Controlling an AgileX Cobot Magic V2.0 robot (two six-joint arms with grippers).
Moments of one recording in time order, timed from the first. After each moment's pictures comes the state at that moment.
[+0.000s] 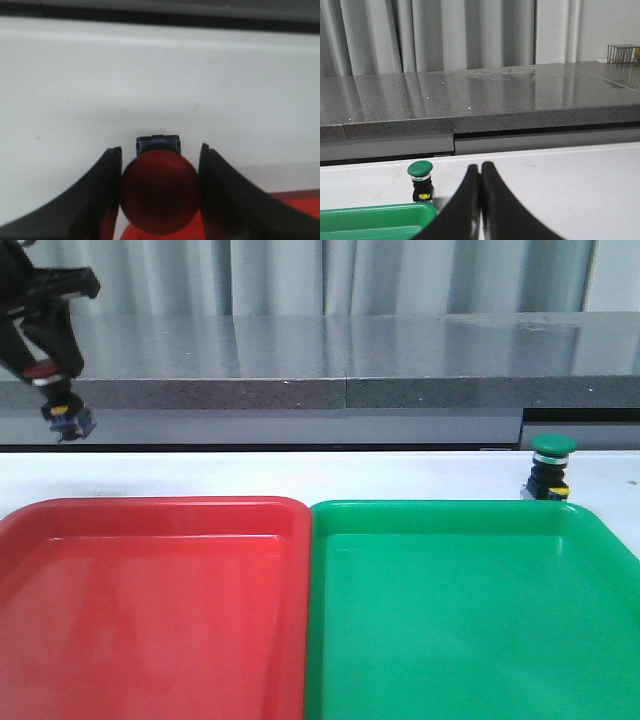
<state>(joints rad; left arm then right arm) -0.07 1.84 -1.55 -0.21 0.82 -0.02 -0.08 -0.01 0.03 0.00 -0.03 0.08</state>
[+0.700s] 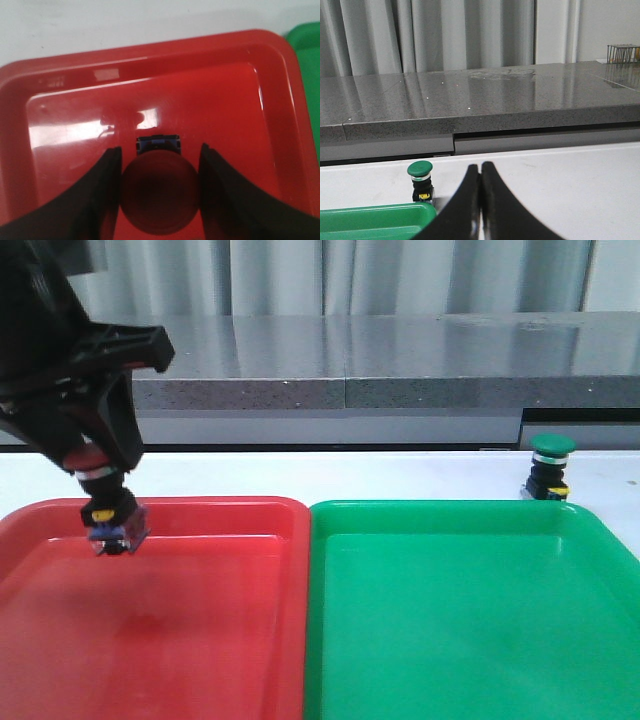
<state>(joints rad) -0.43 1.57 -1.06 -0.07 0.70 -0.28 -0.08 -0.01 0.03 0.00 -0.03 0.08</state>
